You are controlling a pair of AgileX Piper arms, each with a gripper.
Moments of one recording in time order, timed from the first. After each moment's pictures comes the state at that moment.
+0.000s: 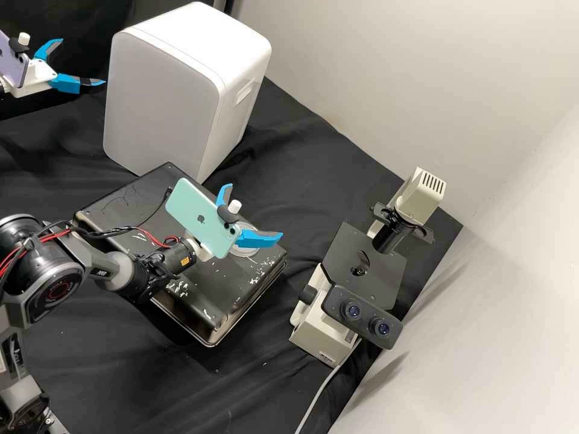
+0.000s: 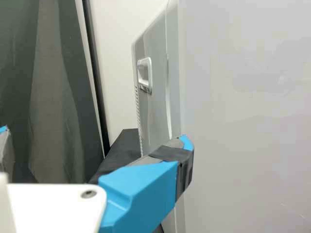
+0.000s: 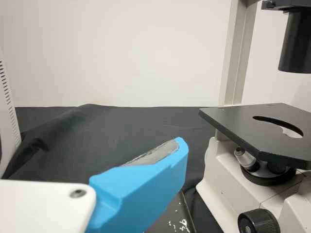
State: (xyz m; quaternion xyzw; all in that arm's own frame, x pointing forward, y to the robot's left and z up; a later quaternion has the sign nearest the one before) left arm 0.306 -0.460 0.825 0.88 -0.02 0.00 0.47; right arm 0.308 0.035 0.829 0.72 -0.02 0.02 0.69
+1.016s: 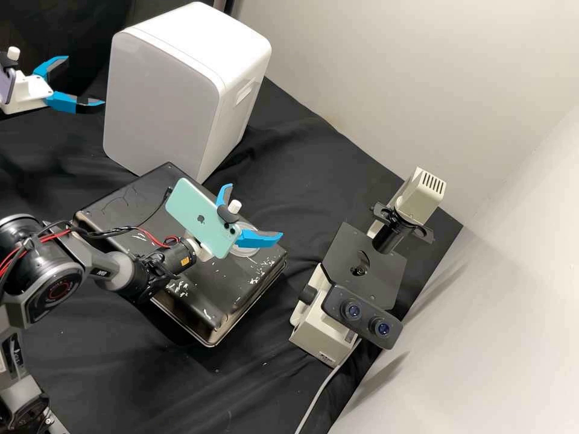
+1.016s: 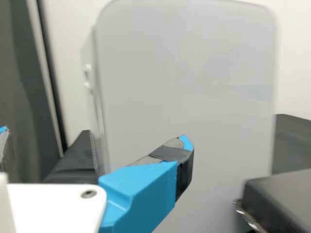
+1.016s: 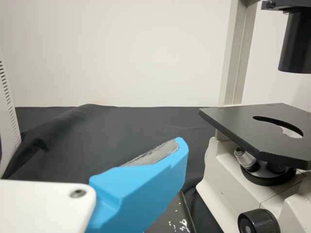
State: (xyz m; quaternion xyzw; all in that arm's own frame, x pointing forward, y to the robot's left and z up) left arm 0.250 -0.496 0.793 0.88 -0.04 -0.09 0.47; right arm 0.308 0.035 0.829 0.72 -0.02 0.02 0.69
